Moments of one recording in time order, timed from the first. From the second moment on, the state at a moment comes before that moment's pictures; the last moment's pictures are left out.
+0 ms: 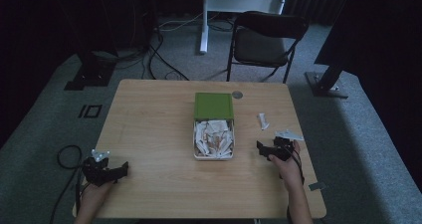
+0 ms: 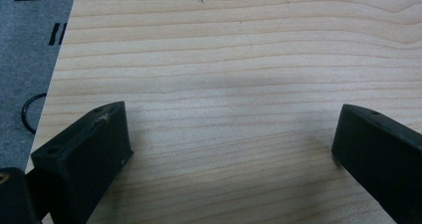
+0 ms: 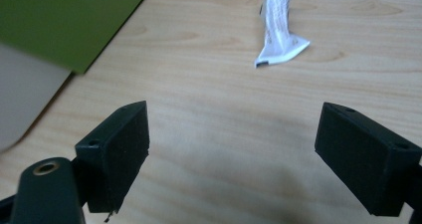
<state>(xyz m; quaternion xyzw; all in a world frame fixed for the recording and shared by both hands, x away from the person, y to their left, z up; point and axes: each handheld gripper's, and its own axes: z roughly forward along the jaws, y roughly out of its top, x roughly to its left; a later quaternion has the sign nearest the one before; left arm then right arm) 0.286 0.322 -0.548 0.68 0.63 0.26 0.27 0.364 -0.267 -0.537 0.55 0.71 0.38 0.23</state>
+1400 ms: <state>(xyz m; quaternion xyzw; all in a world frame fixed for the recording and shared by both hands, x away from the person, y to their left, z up) 0.286 0.322 -0.548 0.68 0.63 0.26 0.27 0.292 -0.291 -0.553 0.57 0.72 0.31 0.26</state>
